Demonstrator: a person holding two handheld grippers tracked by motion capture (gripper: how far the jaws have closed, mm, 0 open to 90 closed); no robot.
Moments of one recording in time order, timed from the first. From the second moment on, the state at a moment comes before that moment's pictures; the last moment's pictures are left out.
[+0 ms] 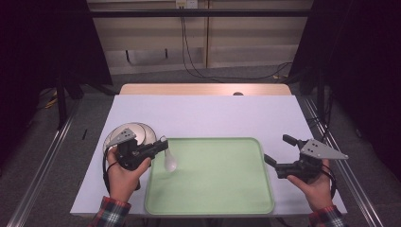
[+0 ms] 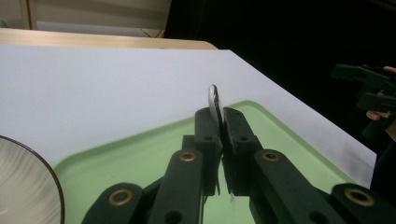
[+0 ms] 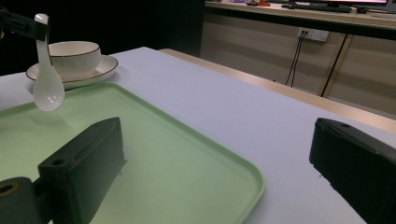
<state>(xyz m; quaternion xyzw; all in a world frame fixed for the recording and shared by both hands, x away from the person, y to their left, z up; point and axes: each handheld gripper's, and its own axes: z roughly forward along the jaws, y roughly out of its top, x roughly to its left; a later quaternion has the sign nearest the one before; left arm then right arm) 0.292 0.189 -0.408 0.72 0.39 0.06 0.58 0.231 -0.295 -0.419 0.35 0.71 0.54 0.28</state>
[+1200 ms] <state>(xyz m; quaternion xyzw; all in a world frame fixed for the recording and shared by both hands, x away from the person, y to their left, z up) 0.275 0.185 -0.421 0.73 0.38 0.03 0.57 0.233 -0.294 -0.421 0.35 0.71 0.54 0.28</state>
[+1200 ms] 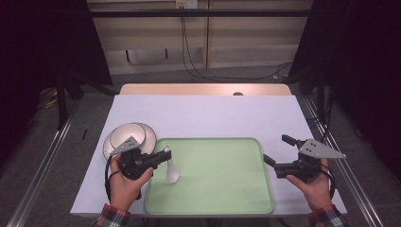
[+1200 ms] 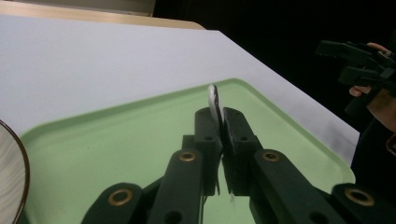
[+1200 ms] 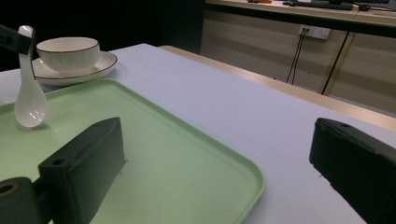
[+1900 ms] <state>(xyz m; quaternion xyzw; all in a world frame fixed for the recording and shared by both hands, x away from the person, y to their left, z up) 0.269 0.183 -0.428 0.73 0.38 0.01 0.57 0.234 -0.293 -0.420 0.35 0.71 0.54 0.28</state>
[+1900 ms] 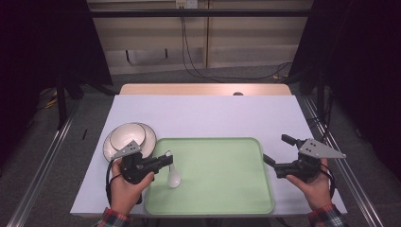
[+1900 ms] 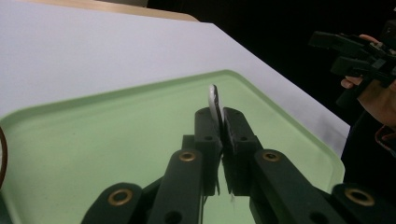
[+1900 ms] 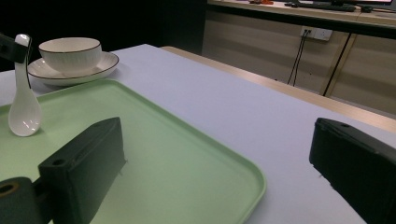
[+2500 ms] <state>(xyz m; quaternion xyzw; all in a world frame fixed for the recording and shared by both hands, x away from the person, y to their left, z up) 0.277 0.185 -0.437 0.73 0.38 0.02 0.57 0.233 -0.294 -0.420 0.35 0.71 0.54 0.28</state>
